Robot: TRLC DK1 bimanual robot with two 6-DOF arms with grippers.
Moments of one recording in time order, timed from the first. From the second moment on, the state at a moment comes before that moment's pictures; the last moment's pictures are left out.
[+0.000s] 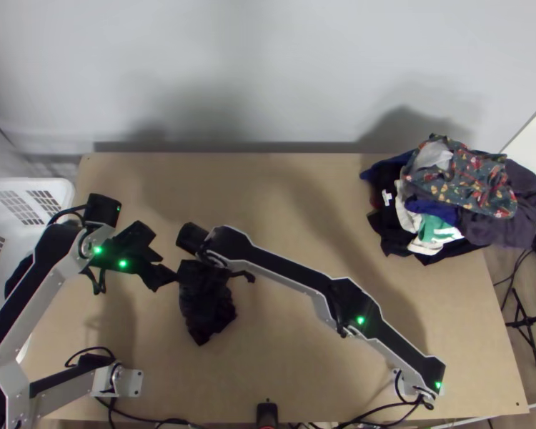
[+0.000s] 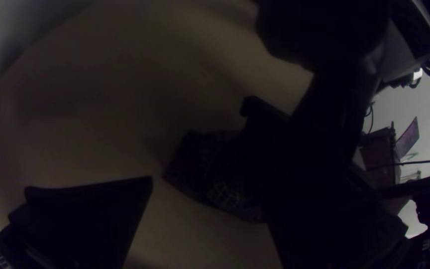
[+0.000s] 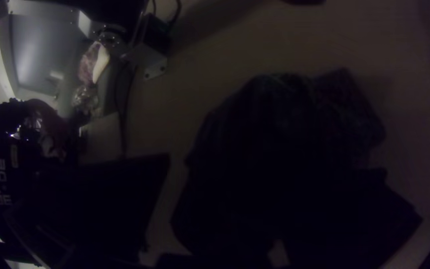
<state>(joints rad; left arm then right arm) -0.09 1.24 1.05 -1.08 0.47 0.53 1.11 2.44 2.33 -1.19 -0.62 -0.25</state>
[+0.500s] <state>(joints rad) 0.03 1.21 1.03 -1.14 0.48 0.61 1.07 2.27 2.32 -1.20 -0.68 -0.24</state>
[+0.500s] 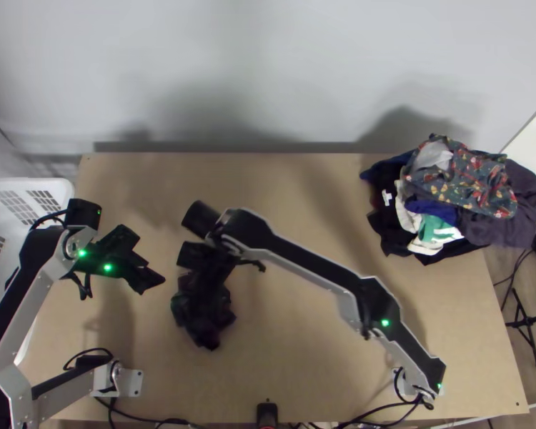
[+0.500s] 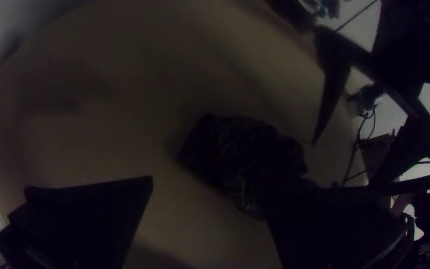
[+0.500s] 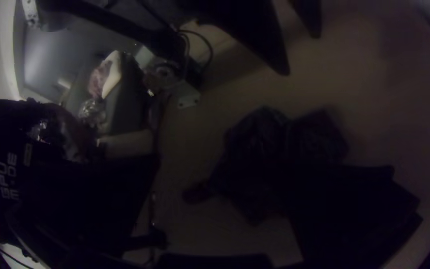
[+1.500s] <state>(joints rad) -0.50 1.40 0.95 -0.93 0.39 0.31 0.76 2.05 1.89 -1.31 -0.70 -0.31</state>
